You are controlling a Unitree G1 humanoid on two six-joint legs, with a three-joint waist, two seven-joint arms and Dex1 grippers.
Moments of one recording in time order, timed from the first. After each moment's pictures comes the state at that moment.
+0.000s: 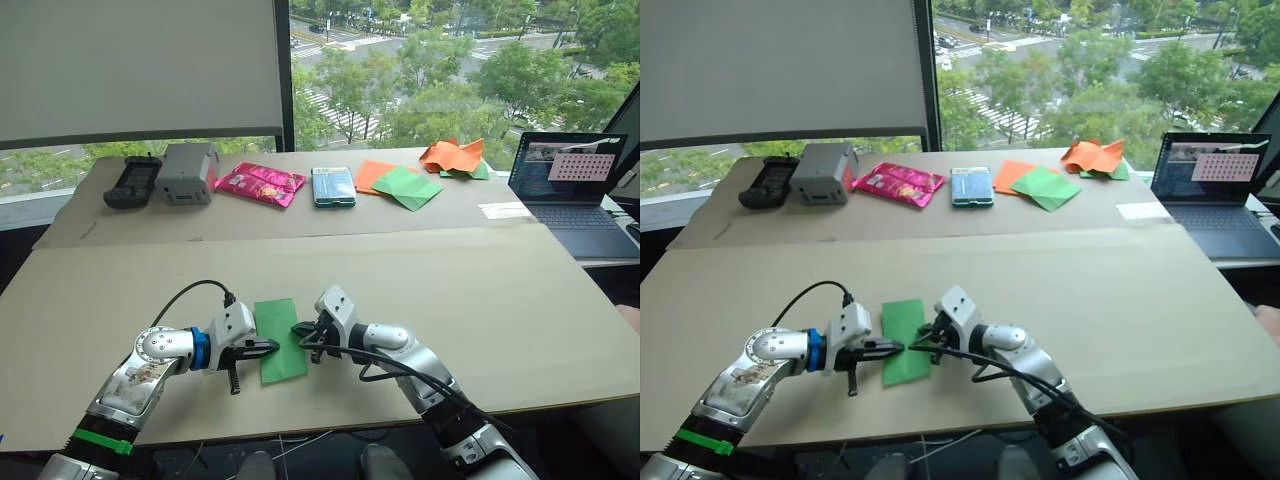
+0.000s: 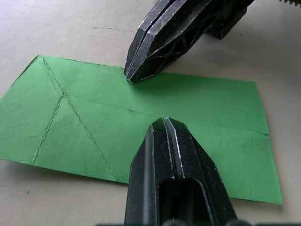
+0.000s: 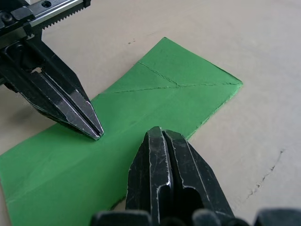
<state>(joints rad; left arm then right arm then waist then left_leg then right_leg) -0.16 0.70 -0.18 -0.02 -0.21 0.22 -1.05 -0.41 -0.16 0.39 0.14 0.13 0.43 0.69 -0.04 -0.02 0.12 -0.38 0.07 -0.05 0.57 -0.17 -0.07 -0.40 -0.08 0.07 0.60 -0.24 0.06</state>
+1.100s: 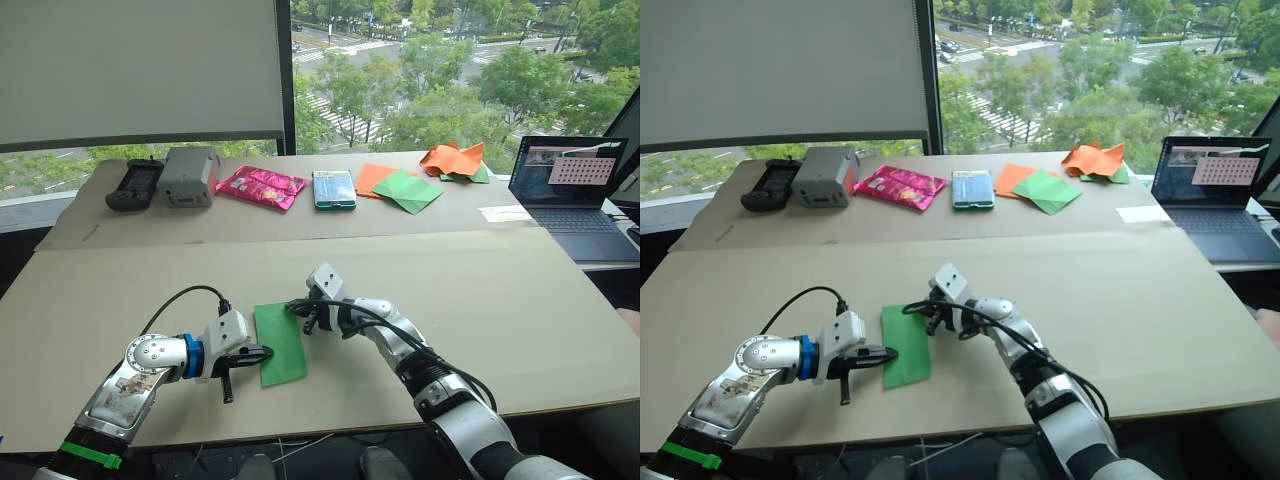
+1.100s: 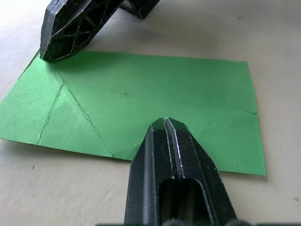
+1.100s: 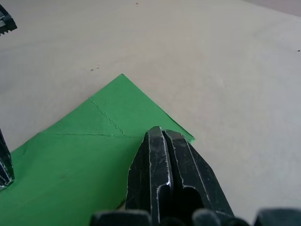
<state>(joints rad) -0.09 0.72 -0.15 -0.09 -0.20 0.24 -1.04 -0.60 -0.07 0.31 0.55 0.06 0.19 0.77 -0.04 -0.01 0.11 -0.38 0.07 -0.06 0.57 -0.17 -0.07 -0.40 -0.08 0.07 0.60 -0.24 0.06</state>
